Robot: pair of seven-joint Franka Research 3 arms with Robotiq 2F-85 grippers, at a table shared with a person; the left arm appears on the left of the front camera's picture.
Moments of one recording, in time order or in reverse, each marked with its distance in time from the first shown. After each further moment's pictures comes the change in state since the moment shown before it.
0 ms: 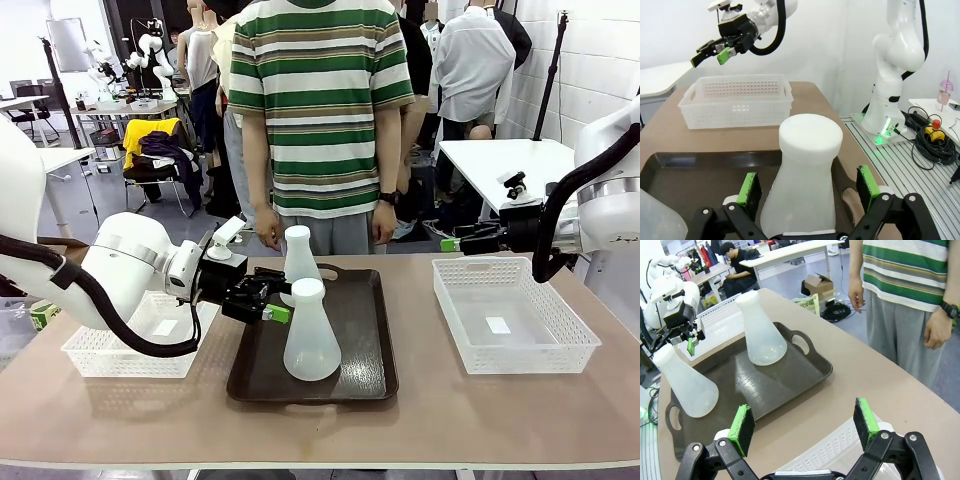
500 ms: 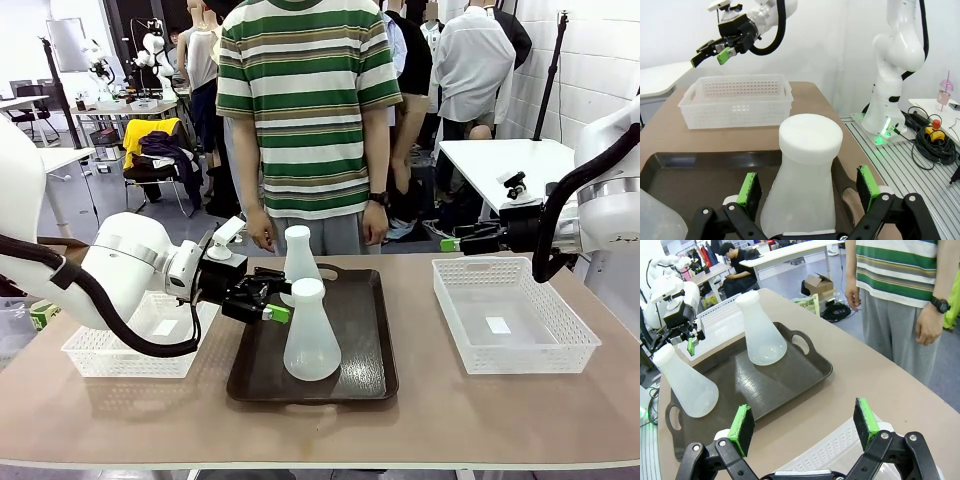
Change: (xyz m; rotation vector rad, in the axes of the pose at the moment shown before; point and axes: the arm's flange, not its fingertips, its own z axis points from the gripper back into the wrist) left arm 0.000 0.000 0.000 0.000 0.000 0.000; right arm 0.000 0.000 0.000 0.000 0.000 0.000
